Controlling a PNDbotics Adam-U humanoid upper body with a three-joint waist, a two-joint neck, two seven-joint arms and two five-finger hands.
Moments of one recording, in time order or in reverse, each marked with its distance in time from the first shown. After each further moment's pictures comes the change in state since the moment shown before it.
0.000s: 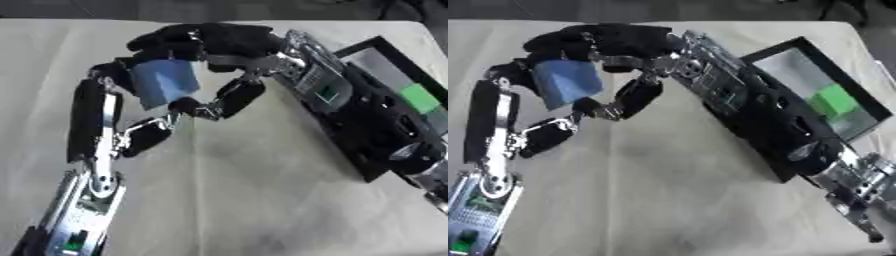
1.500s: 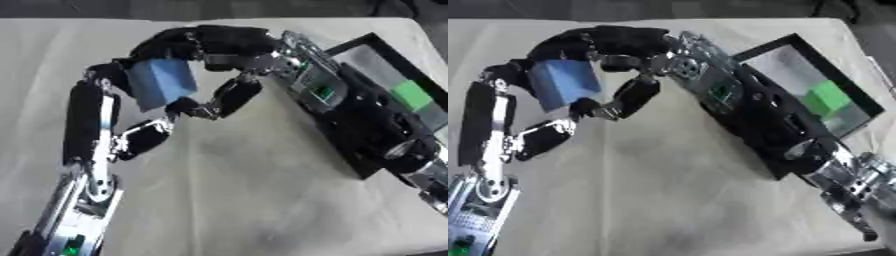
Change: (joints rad) left arm 0.000 0.000 -0.015 -0.006 -0.033 -0.011 0.004; right arm 0.009 0.000 -0.016 0.015 -0.062 0.035 0.060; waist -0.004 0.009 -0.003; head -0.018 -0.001
